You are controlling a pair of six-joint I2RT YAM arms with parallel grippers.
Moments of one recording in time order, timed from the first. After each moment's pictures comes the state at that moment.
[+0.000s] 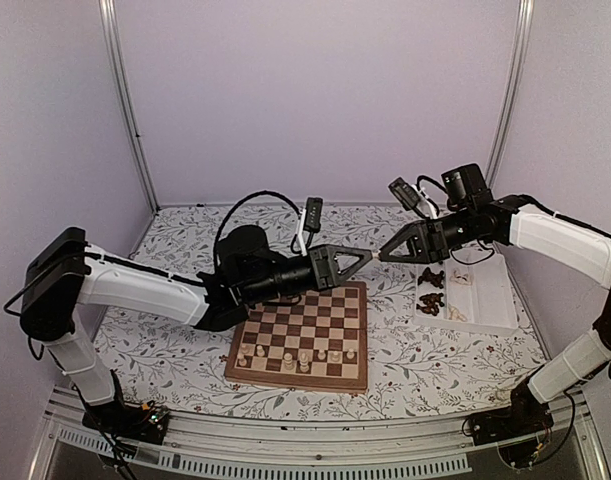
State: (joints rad) left arm -1.06 1.72 0.97 0.86 0.20 -0.85; right arm 0.47 1.46 1.17 -0.46 -1.26 -0.05
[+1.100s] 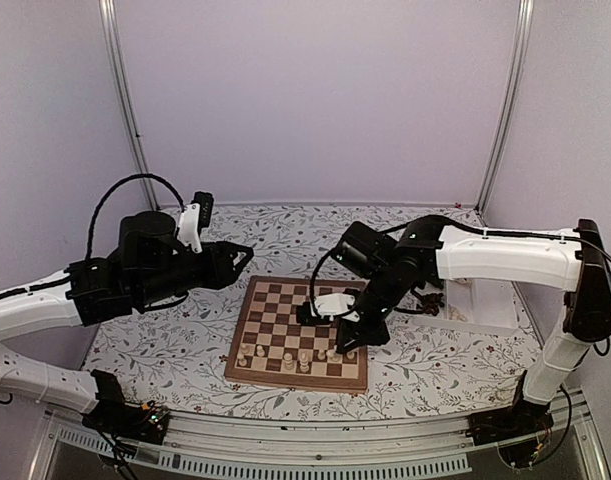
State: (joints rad) left arm -0.96 1.04 0.82 -0.13 -0.27 -0.58; right arm 1.03 1.70 1.38 -0.89 -0.34 -0.56
